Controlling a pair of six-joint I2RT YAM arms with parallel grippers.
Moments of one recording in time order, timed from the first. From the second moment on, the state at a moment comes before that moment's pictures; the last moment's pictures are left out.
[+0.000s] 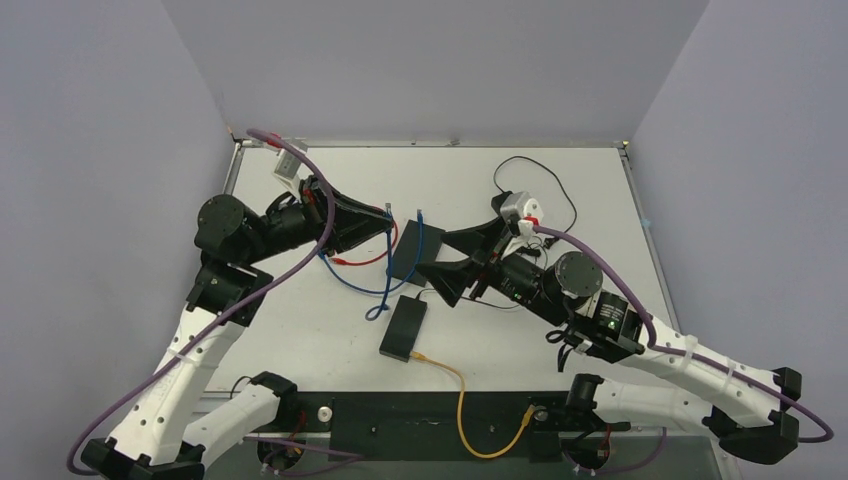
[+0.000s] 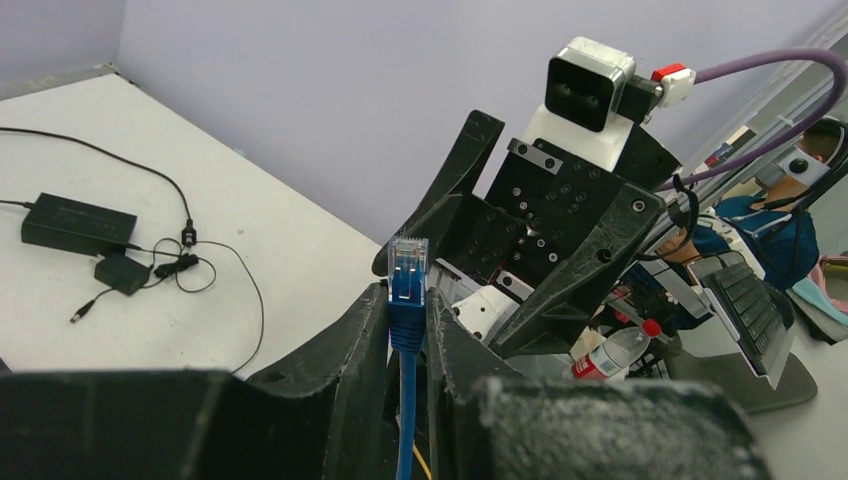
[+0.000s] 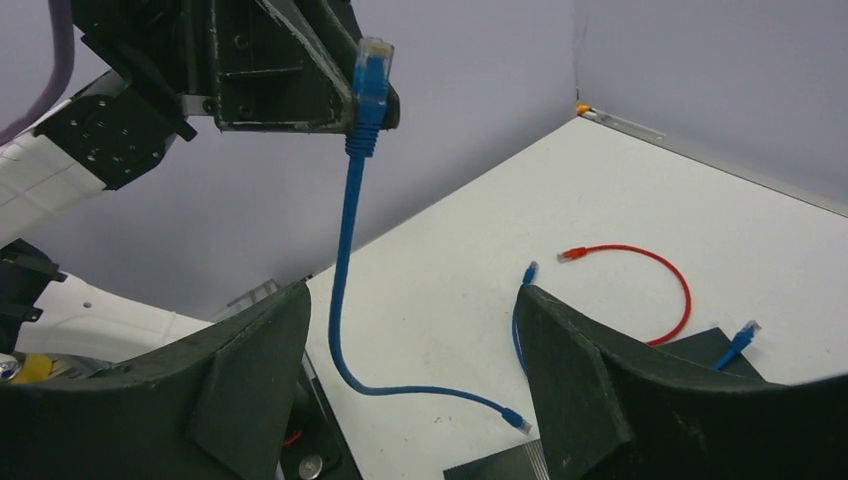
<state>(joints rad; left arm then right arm) -0.41 0.92 1.12 0.07 0.81 -0.80 1.11 0.87 1.01 -0.02 0.10 0.27</state>
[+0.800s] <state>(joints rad) -0.44 0.89 1.10 -0.08 0.65 -0.78 1.12 1.04 1.02 0.13 0.05 0.31</state>
